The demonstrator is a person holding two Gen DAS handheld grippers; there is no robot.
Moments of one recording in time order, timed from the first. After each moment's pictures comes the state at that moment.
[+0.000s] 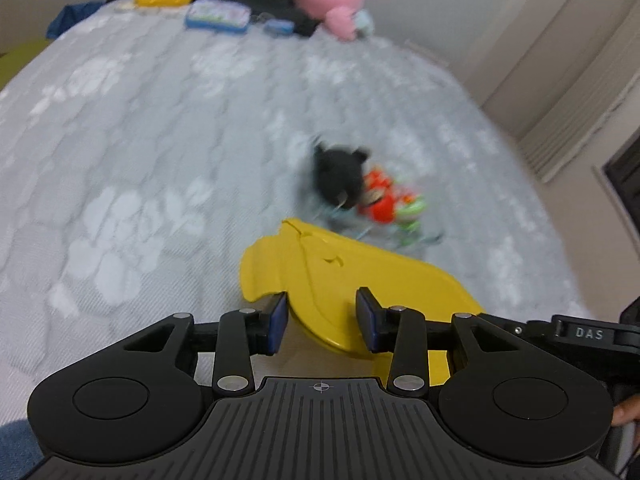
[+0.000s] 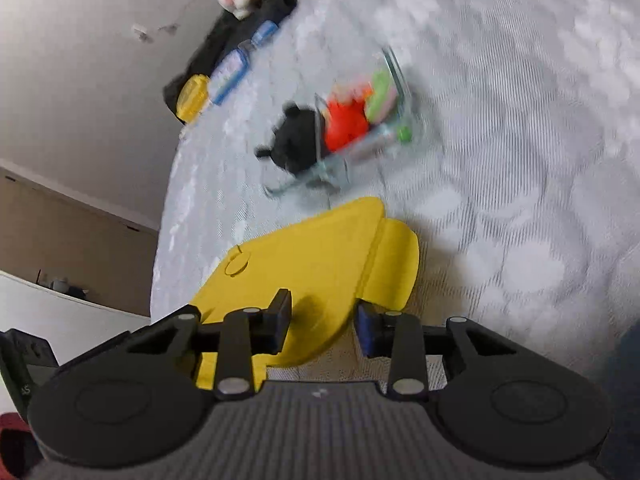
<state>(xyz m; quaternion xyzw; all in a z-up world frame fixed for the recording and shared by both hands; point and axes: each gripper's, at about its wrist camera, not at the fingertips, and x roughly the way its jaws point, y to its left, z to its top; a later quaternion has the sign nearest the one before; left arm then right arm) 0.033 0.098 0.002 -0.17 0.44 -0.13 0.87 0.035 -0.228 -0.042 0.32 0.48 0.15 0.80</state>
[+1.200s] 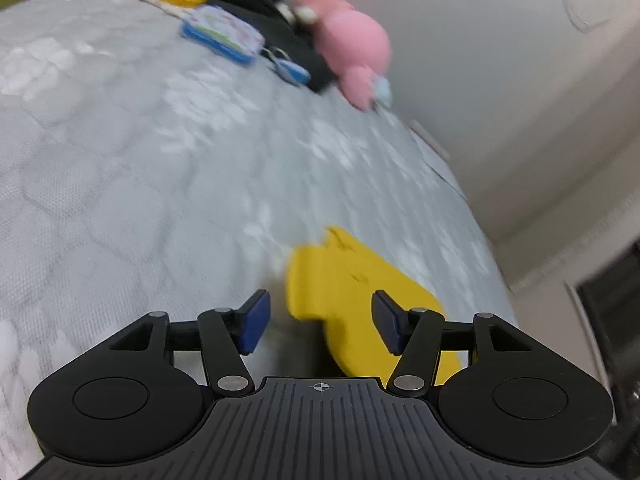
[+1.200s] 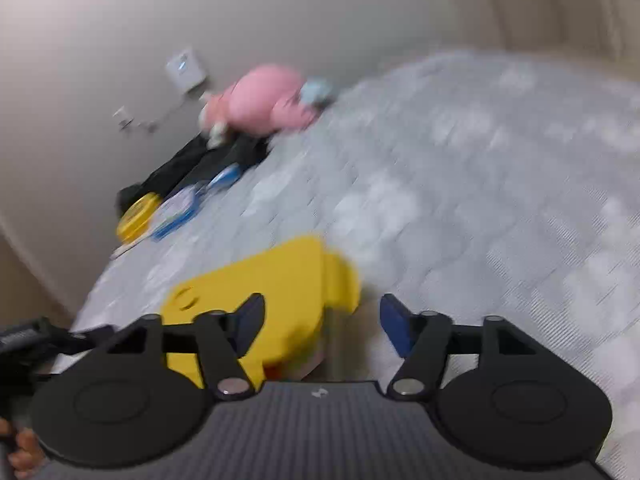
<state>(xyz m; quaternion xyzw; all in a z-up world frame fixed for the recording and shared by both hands) 0.217 0.105 -0.078 -0.32 0.36 -0.12 0.87 0.155 -0.254 -0.075 0.22 0.29 0.03 0.93</state>
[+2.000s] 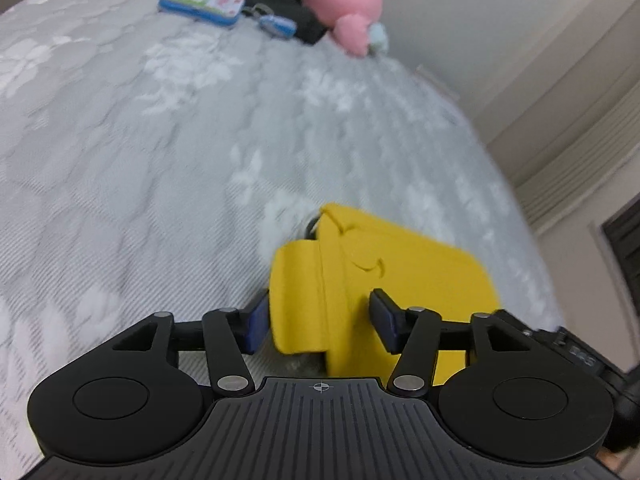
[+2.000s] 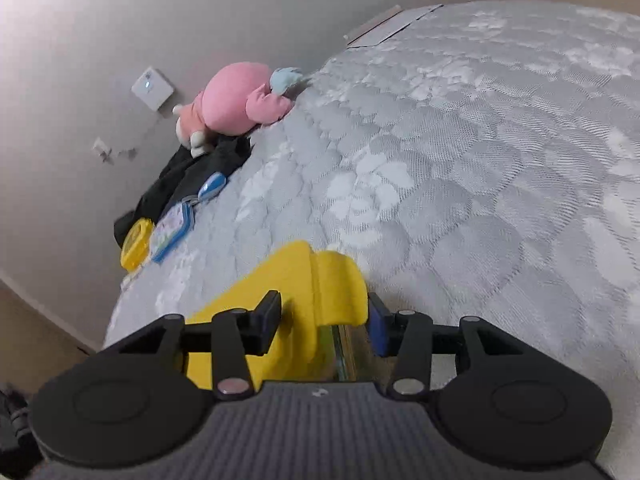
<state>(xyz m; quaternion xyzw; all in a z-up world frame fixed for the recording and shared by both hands) 0.196 0.064 -0.078 -0.23 0.43 -0.13 0.86 0.165 -0.261 -0.092 0.30 0.33 0.02 0.90</state>
